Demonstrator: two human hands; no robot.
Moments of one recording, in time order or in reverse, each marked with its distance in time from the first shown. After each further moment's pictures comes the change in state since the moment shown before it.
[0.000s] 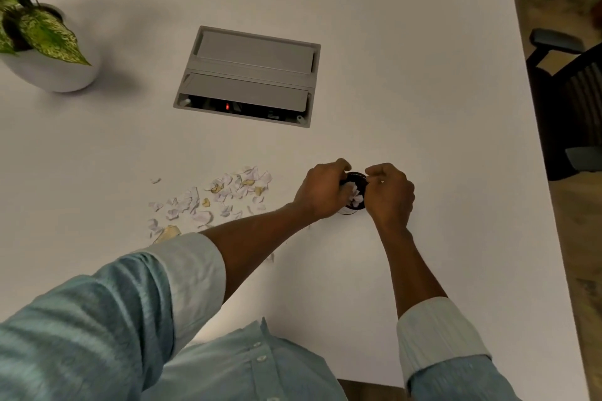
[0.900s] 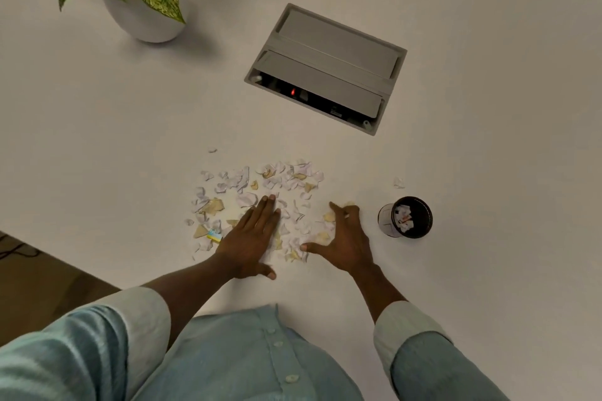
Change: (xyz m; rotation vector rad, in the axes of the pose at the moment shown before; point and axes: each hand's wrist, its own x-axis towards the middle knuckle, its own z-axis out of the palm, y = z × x) left_hand -0.183 -0.211 -0.034 0.608 -0.367 -0.178; right_hand -0.071 0.016 0.142 -0.267 -0.742 -0.423
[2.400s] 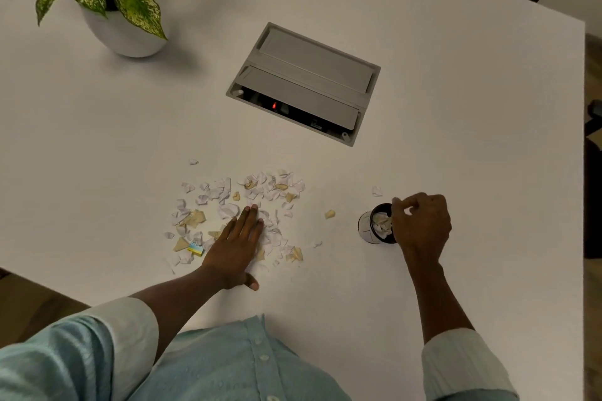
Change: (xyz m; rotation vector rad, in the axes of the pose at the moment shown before) left_hand 0.004 0.014 -0.005 -0.037 0.008 -0.100; right_hand -0.025 0.025 -0.148 -0.020 0.766 0.236
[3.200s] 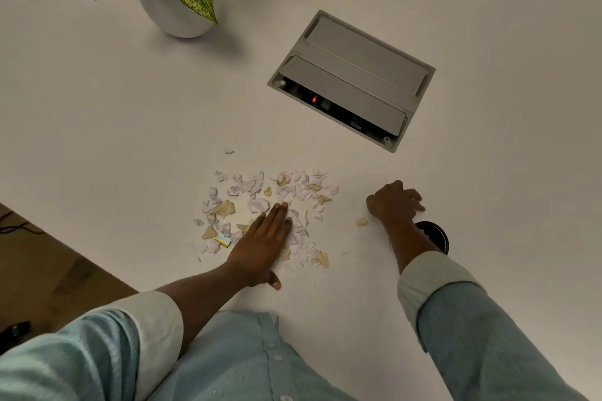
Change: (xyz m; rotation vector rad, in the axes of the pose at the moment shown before) left_hand 0.003 -0.007 0.008 -0.042 0.020 0.026; right_hand 0.047 -0.078 0.141 -0.532 -0.675 0.241
